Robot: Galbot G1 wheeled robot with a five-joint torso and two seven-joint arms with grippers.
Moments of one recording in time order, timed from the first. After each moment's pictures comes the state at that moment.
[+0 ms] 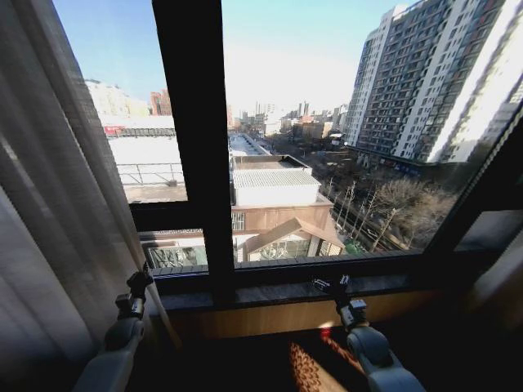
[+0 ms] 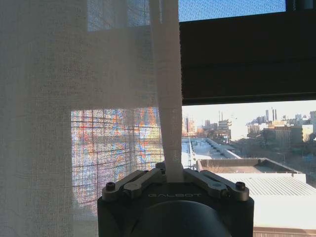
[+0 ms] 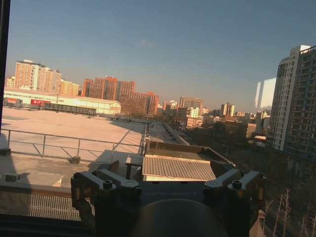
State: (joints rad) left arm 1.05 -1.15 -0.60 -1.34 -0.37 -0.25 -0.07; right arm -1.22 1.16 0.48 1.65 0.27 0.10 0.01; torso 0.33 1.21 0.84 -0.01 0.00
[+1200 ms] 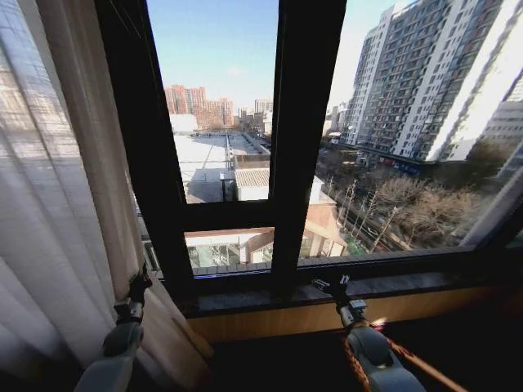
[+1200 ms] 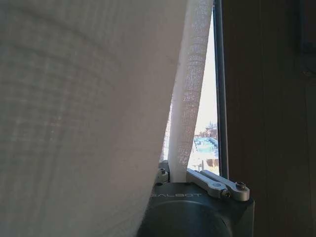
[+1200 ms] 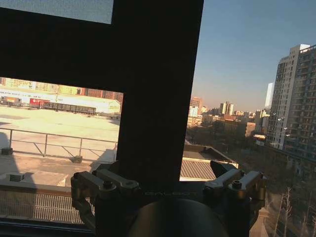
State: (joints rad) left arm 1.08 -1.16 -0.62 -1.36 -0.36 -0.26 -0.08; right arm -1.22 1.16 0.48 1.65 0.27 0.10 0.01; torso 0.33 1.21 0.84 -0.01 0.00
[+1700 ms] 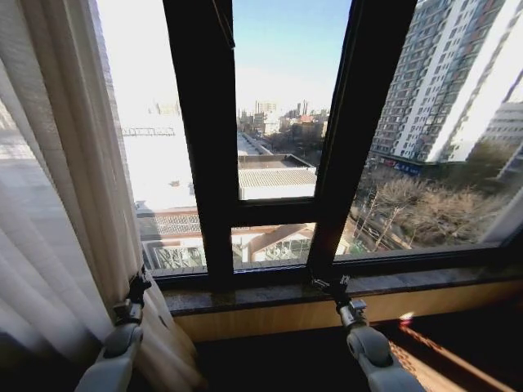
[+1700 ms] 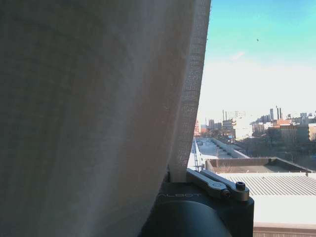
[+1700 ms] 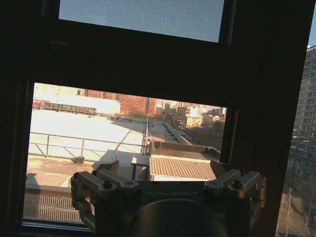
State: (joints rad) left arm 1.09 -1.17 -0.62 -1.36 -0.34 -0.27 -0.09; right arm -1.22 1.16 0.48 1.65 0.27 0.10 0.01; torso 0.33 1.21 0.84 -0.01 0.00
